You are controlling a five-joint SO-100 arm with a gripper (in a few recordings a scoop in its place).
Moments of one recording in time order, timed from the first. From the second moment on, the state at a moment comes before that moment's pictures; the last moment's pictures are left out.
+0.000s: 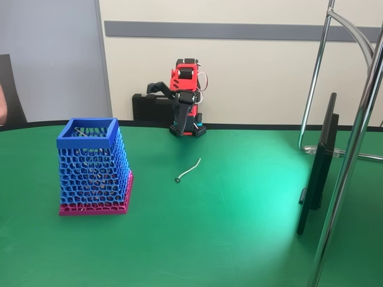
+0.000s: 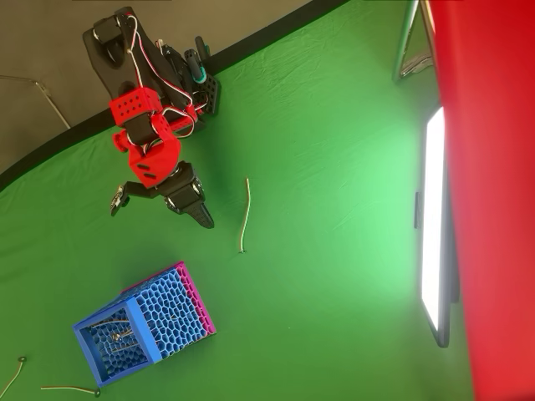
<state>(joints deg) 2.3 147.0 146.9 40.2 -15.1</state>
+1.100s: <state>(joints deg) 4.7 92.9 105.3 56.5 -49.3</state>
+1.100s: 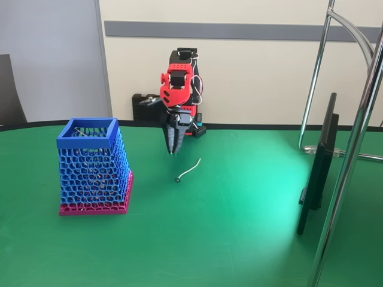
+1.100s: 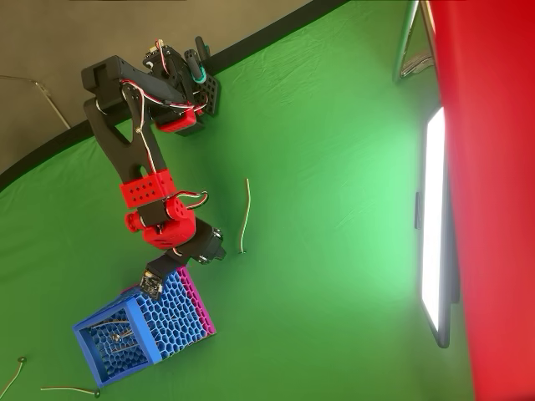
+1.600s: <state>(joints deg) 1.7 80.8 100.1 58.6 -64.2</state>
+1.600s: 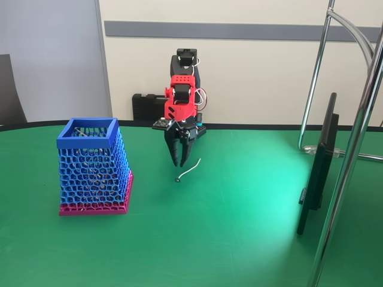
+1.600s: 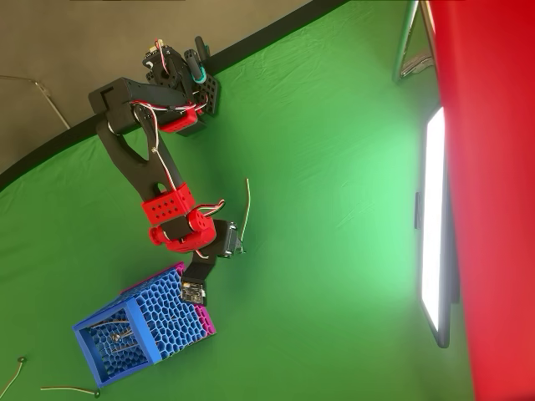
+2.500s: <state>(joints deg) 0.5 69.5 93.3 58.2 -67.5</state>
